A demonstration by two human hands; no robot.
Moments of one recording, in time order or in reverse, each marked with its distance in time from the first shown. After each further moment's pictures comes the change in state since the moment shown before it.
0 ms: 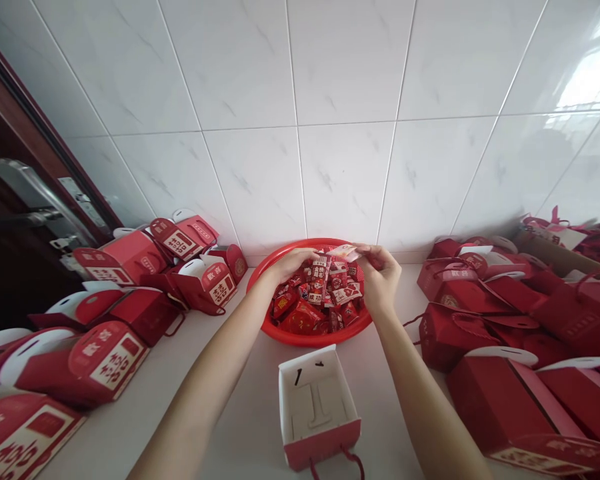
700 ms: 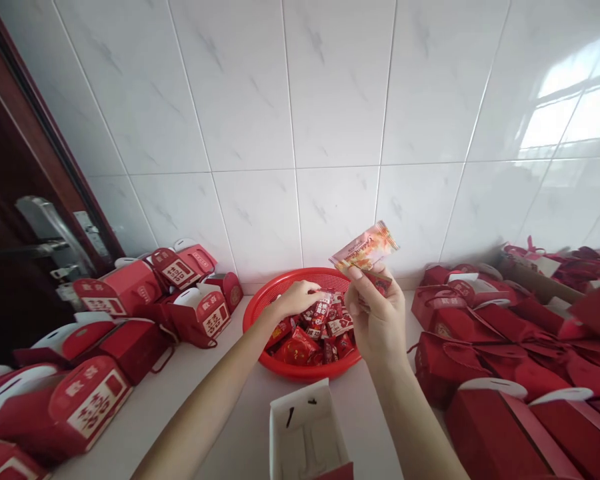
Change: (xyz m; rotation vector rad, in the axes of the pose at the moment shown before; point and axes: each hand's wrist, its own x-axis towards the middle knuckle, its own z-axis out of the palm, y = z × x) left_hand -0.020 0.017 0.024 0.571 0.042 0.232; right_hand -0.028 -0.081 0.026 0.379 -0.061 0.216
